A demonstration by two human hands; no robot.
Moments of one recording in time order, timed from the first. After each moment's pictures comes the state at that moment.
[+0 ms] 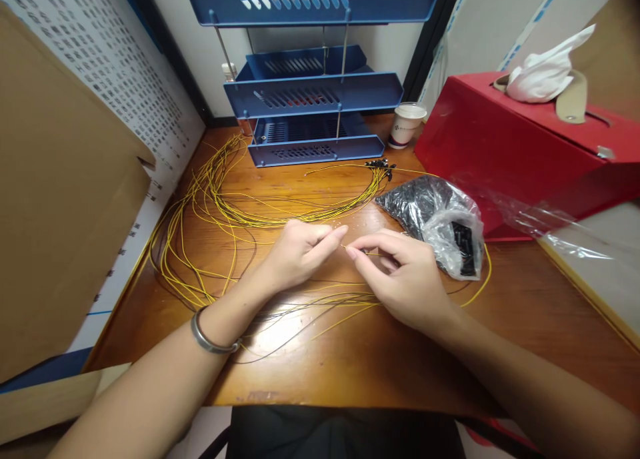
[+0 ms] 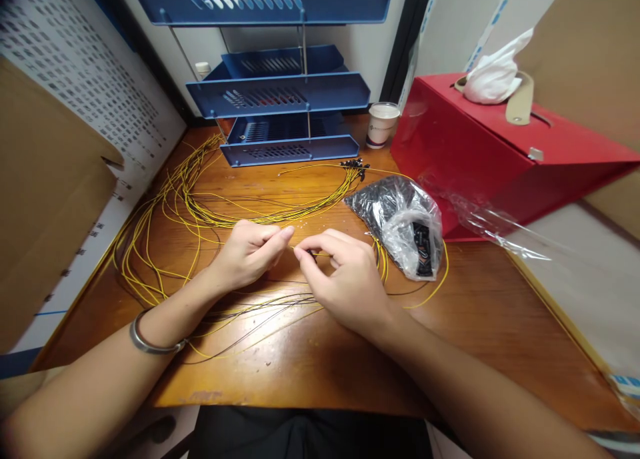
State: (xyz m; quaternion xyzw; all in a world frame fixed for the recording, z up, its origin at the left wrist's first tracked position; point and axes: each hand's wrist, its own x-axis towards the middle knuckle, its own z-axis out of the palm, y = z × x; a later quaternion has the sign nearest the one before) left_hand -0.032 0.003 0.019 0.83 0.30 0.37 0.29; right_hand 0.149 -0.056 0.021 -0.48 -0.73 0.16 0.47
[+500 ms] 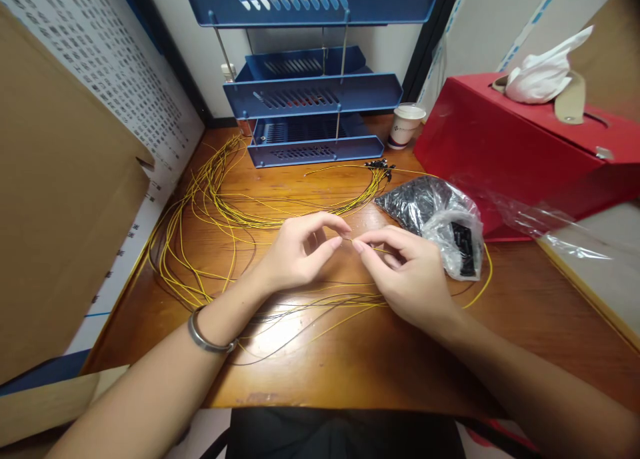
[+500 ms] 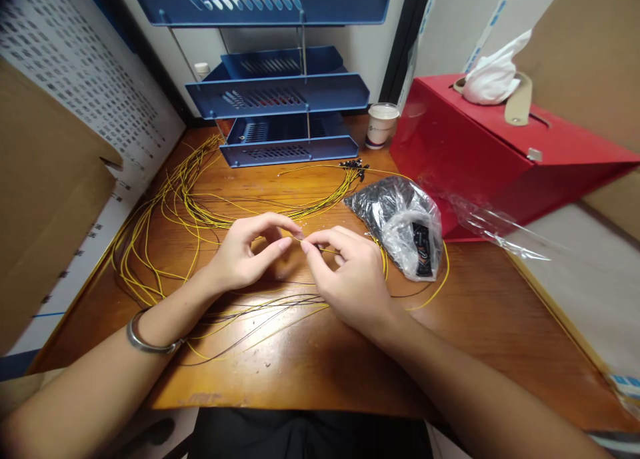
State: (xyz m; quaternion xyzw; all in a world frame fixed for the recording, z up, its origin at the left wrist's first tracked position) left_hand -0.039 0.004 0.020 0.82 0.27 0.41 0.29; right_hand 0.149 -0.055 0.021 -0.52 -0.69 0.16 0.49
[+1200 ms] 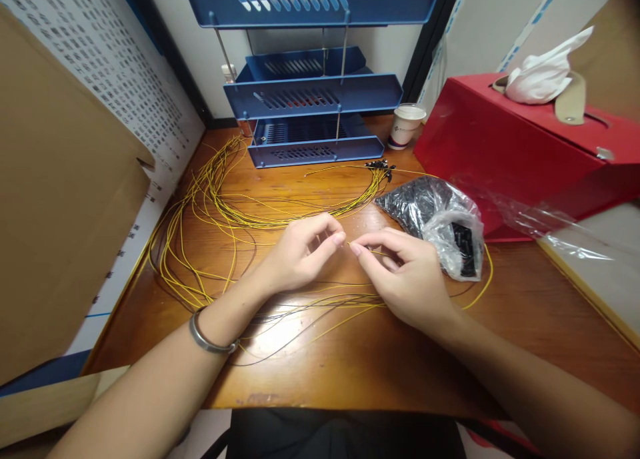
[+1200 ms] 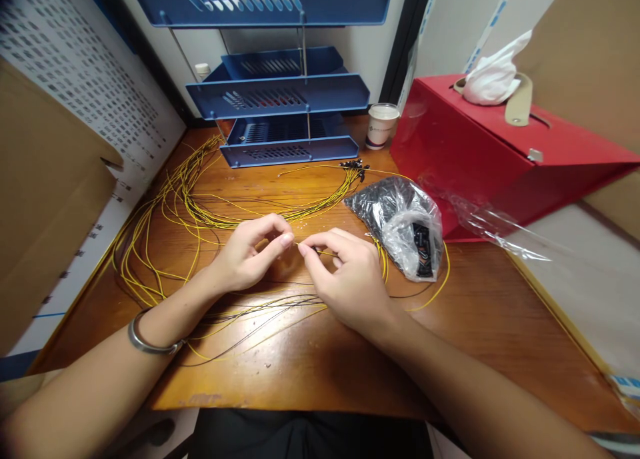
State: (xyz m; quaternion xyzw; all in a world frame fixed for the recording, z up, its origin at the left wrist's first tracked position) left_hand -0.034 0.002 0.024 0.83 0.30 0.37 0.30; right_hand 0.148 -0.056 0.020 -0.51 -0.70 0.17 0.47
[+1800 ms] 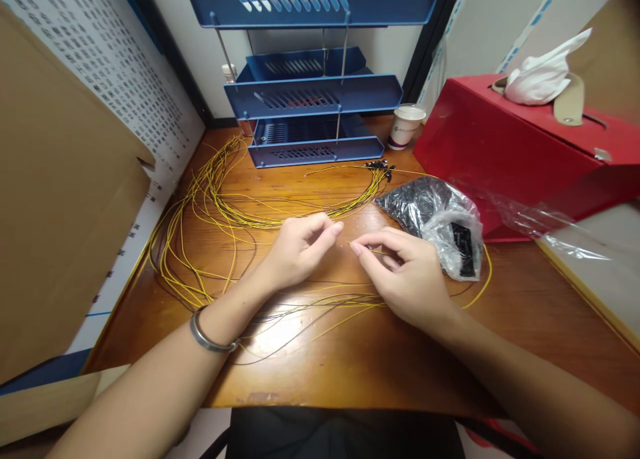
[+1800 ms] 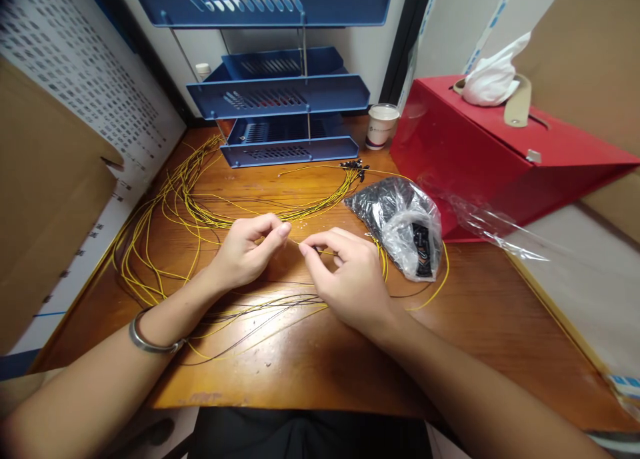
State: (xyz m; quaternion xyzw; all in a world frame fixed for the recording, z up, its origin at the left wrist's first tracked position) left_hand -0.031 0.003 0.021 0.80 0.33 0.41 0.29; right_hand 0.149 -0.055 0.021 -0.51 -0.70 0.16 0.47
